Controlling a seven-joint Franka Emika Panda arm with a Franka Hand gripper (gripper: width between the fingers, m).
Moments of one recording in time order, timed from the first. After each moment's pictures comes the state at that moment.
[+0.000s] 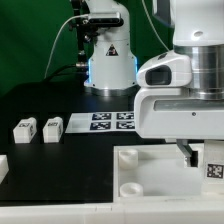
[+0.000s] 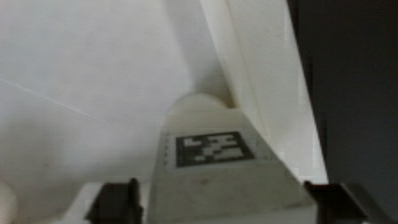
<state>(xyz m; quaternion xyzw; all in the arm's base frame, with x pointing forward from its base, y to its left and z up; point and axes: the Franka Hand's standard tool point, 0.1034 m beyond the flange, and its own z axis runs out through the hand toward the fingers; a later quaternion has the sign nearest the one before) 0.628 0.120 0.063 -0.98 0.21 0.00 0.05</state>
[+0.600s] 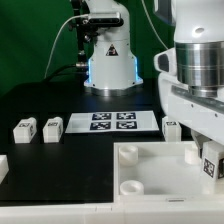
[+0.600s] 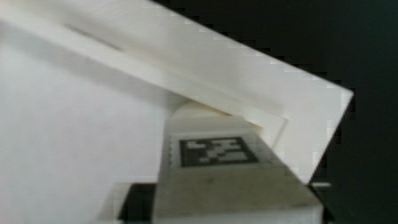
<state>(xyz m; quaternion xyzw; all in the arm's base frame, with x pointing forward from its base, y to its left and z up) 0.632 0.120 0.066 -0.74 0.67 0.02 0.04</state>
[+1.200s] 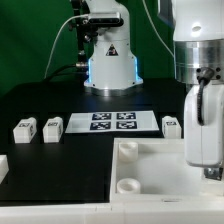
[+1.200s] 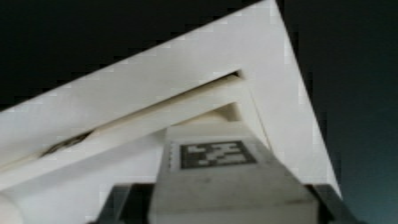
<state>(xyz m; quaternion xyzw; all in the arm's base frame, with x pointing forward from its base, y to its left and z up) 0.629 0.117 0.063 -0.57 0.82 0.00 0.04</state>
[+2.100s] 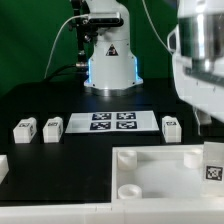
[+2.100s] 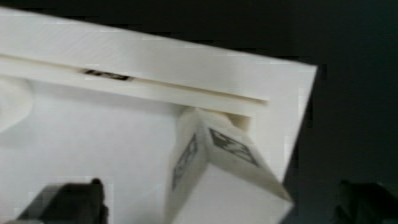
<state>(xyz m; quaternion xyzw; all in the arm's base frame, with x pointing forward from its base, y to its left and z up) 0.625 0.127 0.105 -0.79 0.61 -0.02 0.07</state>
